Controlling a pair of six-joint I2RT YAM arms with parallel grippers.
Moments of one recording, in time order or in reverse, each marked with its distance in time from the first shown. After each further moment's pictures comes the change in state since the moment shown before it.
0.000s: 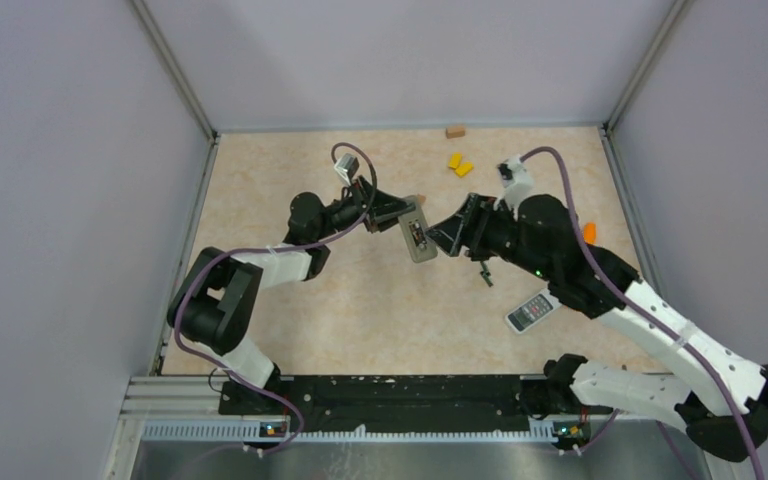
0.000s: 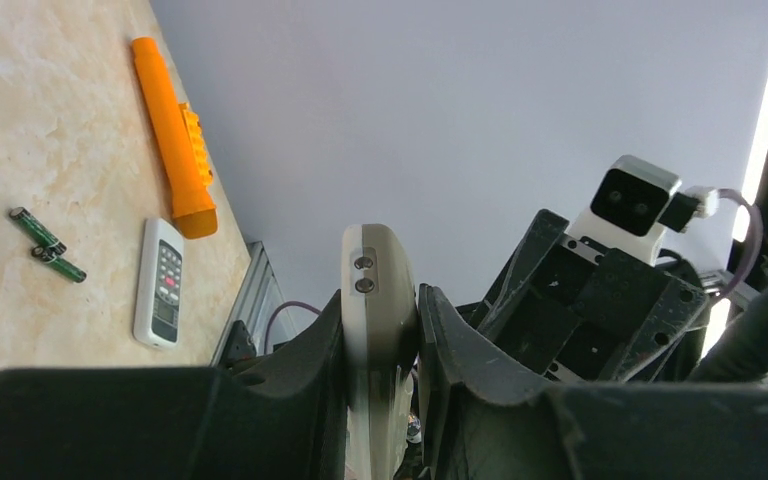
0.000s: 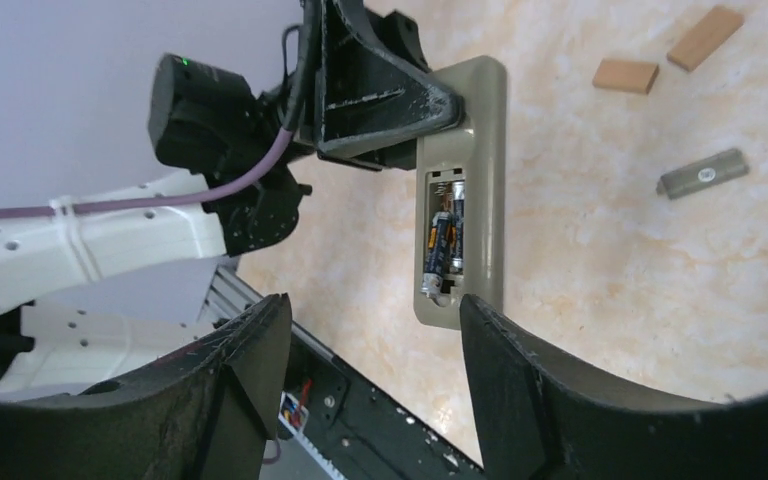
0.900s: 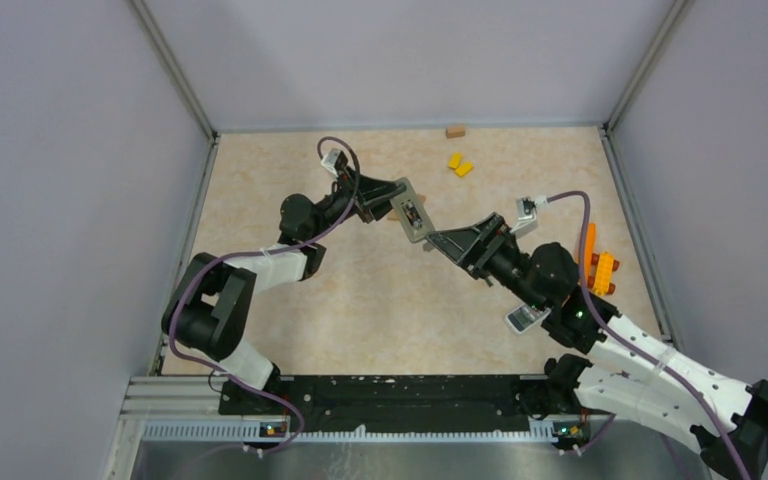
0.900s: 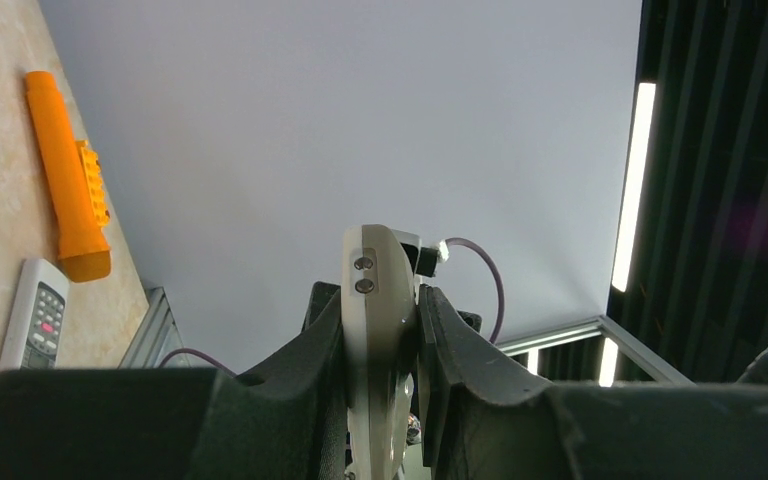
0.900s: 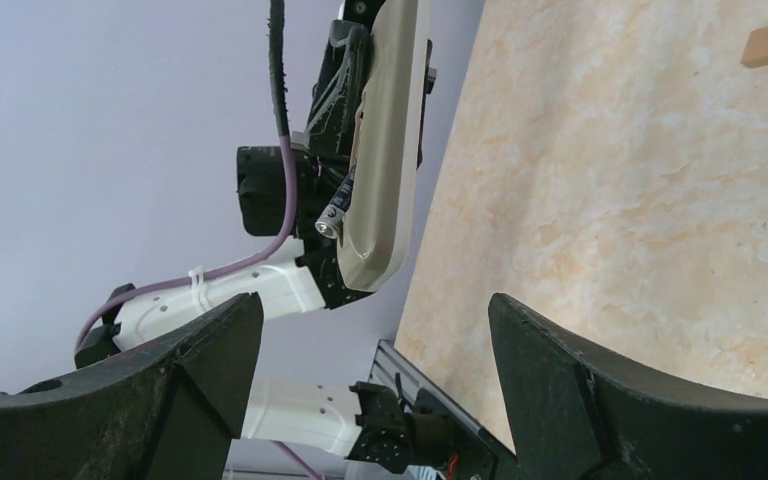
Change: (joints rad) left arm 0.019 -0.049 -0.009 0.085 -0.113 -0.234; right arm 0.000 -0.253 -0.510 0.587 0.057 0.377
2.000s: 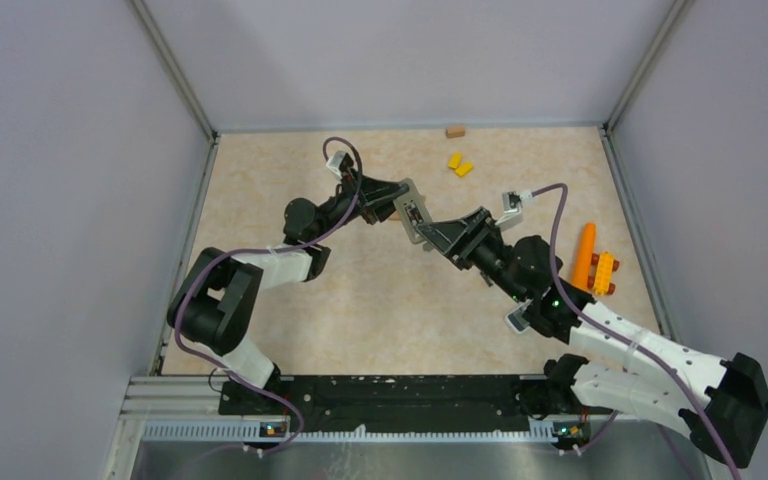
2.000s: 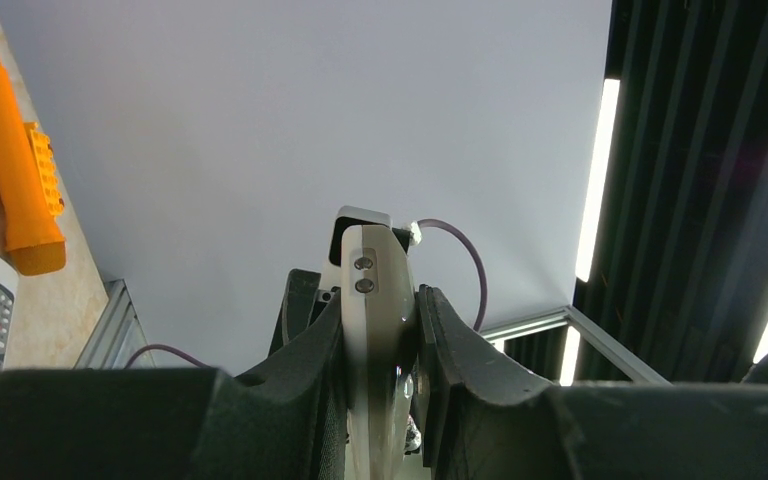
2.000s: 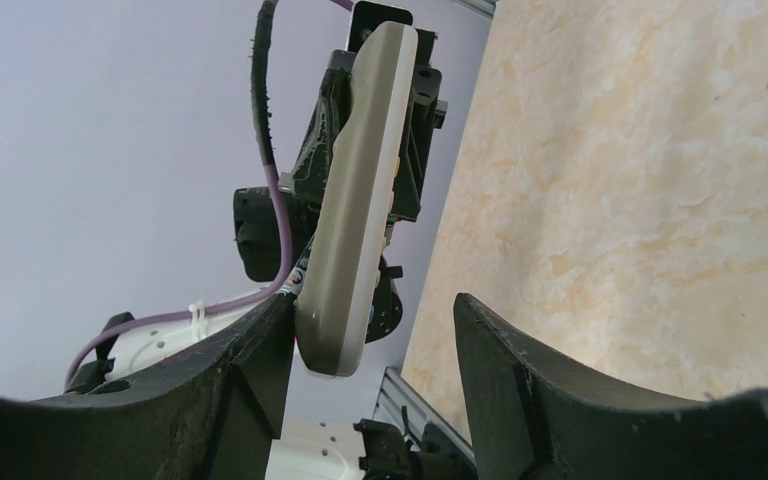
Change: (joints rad) left arm -0.028 0.039 0.000 0.099 -0.013 -0.093; right arm 0.000 0.148 -0.018 0.199 0.023 0.025
